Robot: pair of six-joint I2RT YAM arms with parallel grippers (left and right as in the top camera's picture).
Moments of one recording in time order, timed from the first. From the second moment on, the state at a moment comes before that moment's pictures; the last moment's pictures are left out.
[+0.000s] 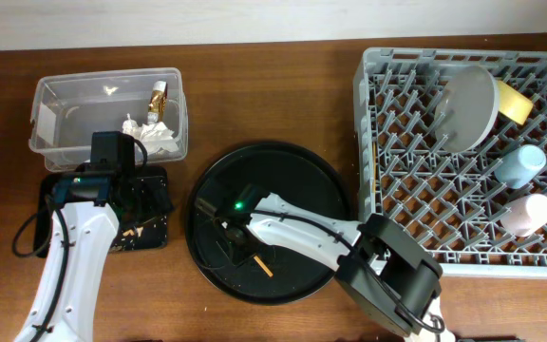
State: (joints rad) left arm 0.04 1.39 1.09 -1.08 -0.14 -0.45; right arm 0.94 2.08 1.46 -0.85 -0.12 0.33
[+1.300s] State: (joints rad) left arm 0.04 1.39 1.09 -1.08 -0.14 -0.45; right arm 0.87 2.10 1.48 -0.91 -0.15 0.31
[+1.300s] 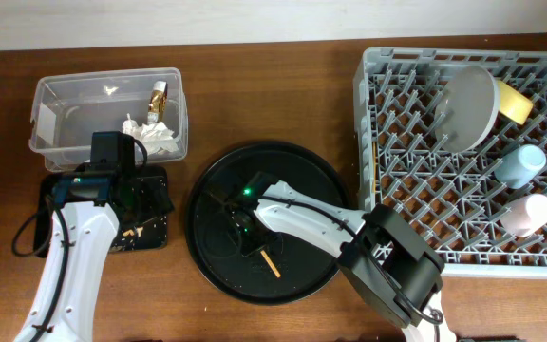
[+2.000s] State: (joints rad) left arm 0.04 1.39 1.09 -1.08 -0.14 -0.45; right arm 0.68 1.78 1.47 -1.09 0.11 0.40
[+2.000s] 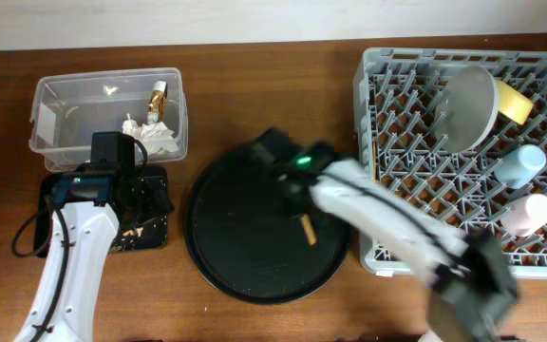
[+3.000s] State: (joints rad) left arm 0.04 1.39 1.09 -1.08 -0.14 -0.45; right arm 0.27 1.72 1.47 -1.22 0.19 0.32
